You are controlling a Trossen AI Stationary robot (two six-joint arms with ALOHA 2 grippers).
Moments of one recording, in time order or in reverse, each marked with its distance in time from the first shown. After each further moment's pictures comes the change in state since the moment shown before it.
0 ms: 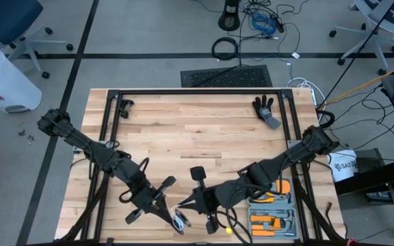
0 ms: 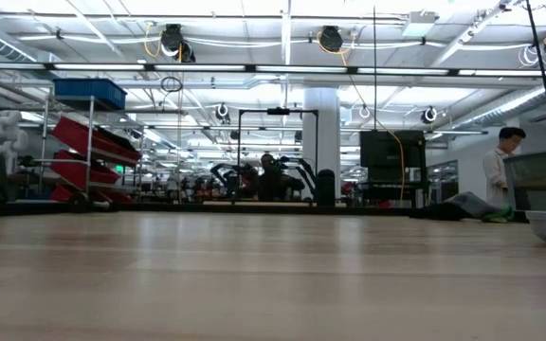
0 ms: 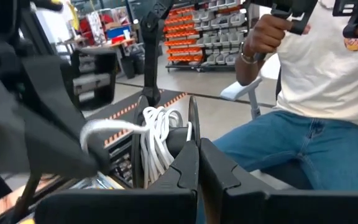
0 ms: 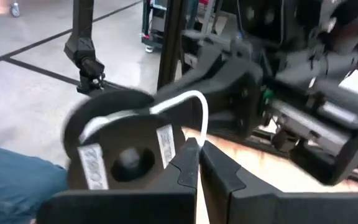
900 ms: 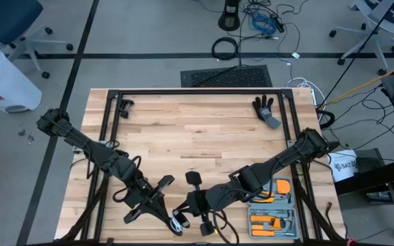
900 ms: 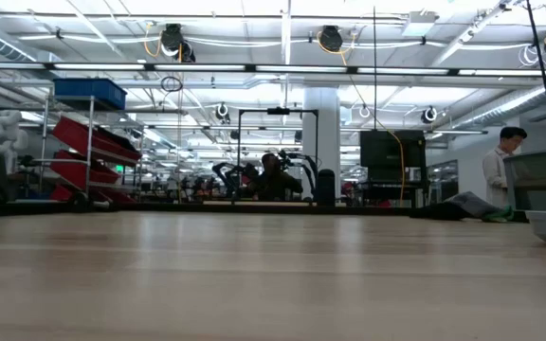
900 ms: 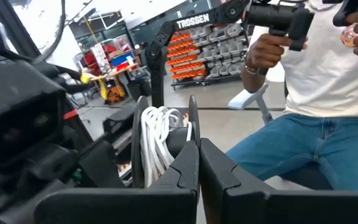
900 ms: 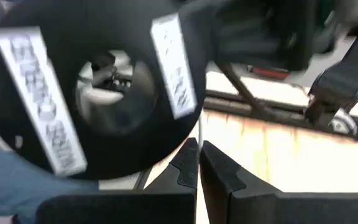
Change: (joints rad) left arm 0.003 -0.013 0.000 0.066 0.017 0.127; right arm -0.019 0.064 0.000 0.010 -0.078 0.154
